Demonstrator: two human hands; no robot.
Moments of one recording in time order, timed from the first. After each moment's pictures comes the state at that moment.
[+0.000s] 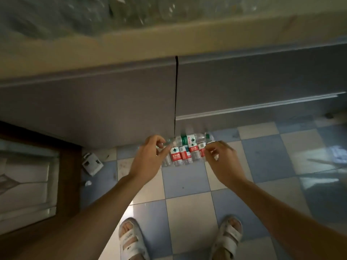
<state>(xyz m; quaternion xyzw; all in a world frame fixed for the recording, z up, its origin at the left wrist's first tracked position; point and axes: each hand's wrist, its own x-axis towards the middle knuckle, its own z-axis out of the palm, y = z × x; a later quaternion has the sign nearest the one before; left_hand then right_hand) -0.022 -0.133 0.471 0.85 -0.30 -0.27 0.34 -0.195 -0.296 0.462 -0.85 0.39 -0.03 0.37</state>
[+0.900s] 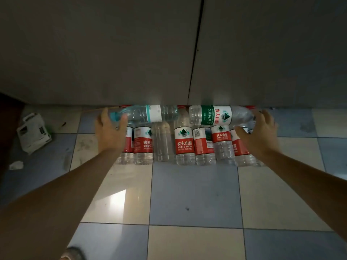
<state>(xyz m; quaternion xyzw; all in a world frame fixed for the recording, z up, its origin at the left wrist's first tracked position) 0.060 -0.111 -0.023 0.94 -0.02 -0.08 0.32 -0.157 -0.418 0.008 -0.84 0.46 0.00 0.28</state>
